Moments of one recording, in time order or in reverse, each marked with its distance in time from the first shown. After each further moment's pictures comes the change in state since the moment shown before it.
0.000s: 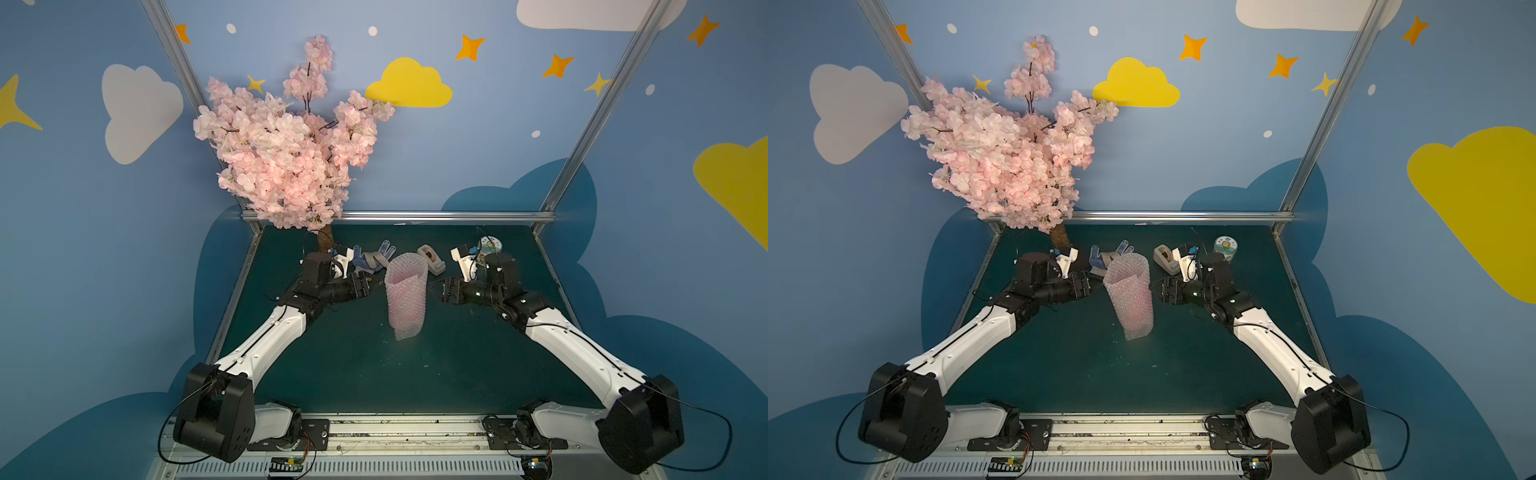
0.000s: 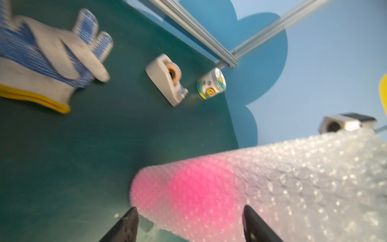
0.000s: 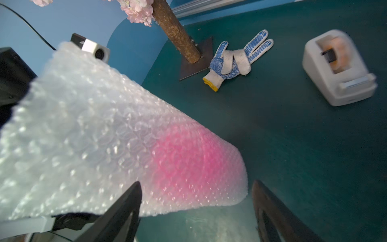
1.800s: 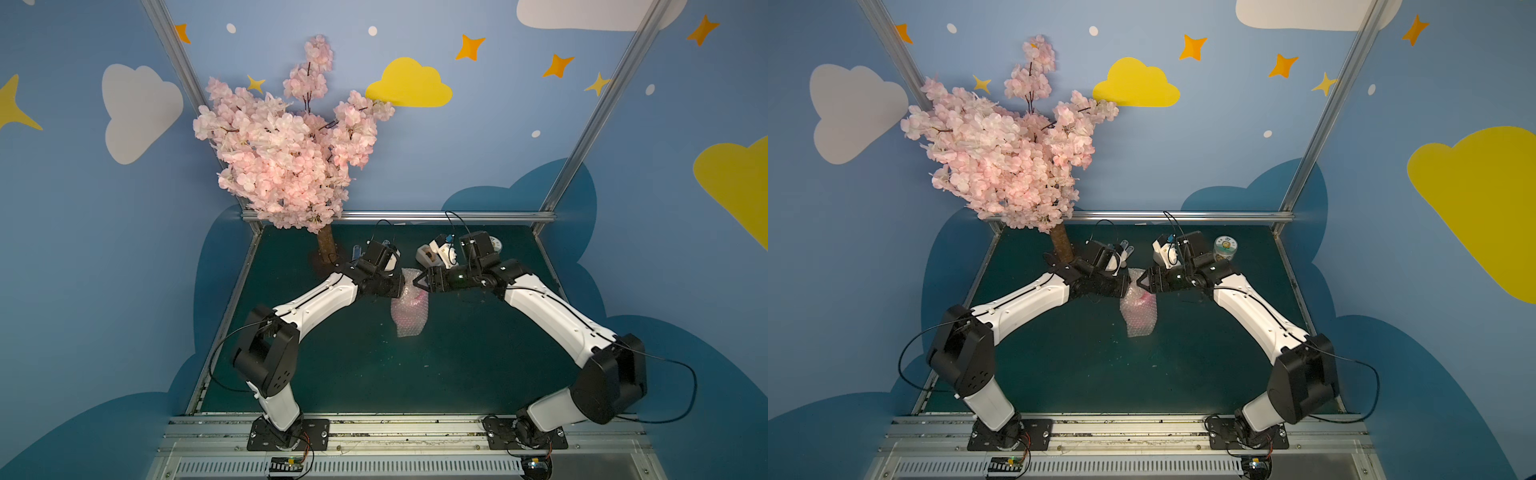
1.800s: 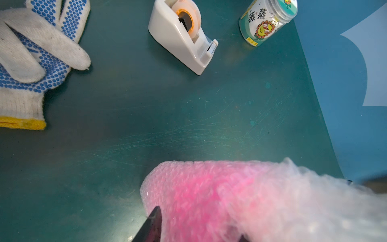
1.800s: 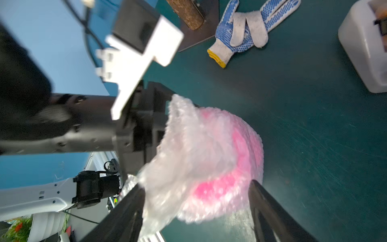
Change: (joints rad) left arm -0.263 0.394 0.439 -0.378 -0.437 0.246; right arm 0.071 0.278 0.352 -0.349 0.042 -0.091
